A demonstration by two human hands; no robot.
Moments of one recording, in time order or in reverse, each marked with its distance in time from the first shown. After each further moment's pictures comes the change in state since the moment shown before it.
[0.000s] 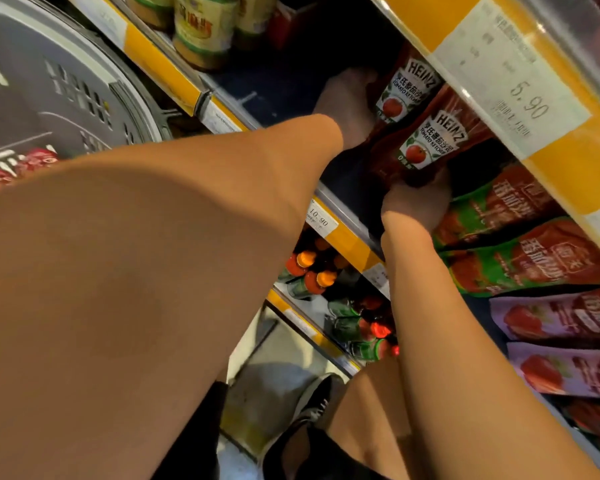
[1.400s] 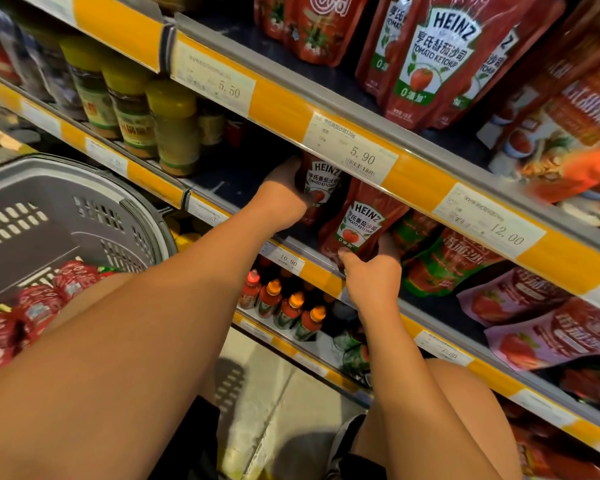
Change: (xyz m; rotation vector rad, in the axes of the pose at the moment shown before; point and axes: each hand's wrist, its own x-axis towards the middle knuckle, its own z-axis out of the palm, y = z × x) left_hand -0.061 0.035 -0.021 0.019 -0.055 -0.049; right_hand -0.058 0.025 -0.062 0.082 -0.135 0.025
